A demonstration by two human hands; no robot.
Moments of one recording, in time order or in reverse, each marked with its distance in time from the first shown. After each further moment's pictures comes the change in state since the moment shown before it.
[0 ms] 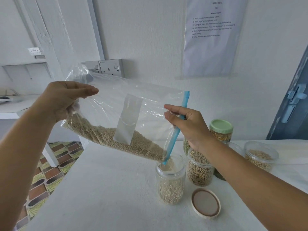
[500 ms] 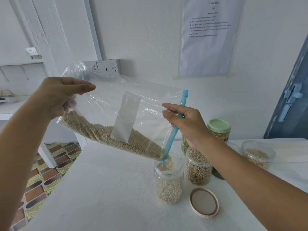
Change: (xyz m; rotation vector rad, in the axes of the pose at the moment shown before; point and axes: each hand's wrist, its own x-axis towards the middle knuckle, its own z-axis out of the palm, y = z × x) left_hand 0.003 0.010 -0.001 0.017 0.002 0.010; right_hand 0.000 -0.003 -0.001 0.004 0.007 -0.010
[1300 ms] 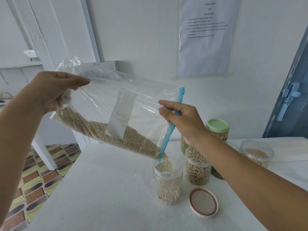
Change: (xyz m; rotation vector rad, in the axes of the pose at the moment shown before) left_hand 0.007 0.020 -0.004 0.018 0.027 -0.019; right_hand 0.003 -0.011 0.005 -0.007 -0.005 -0.007
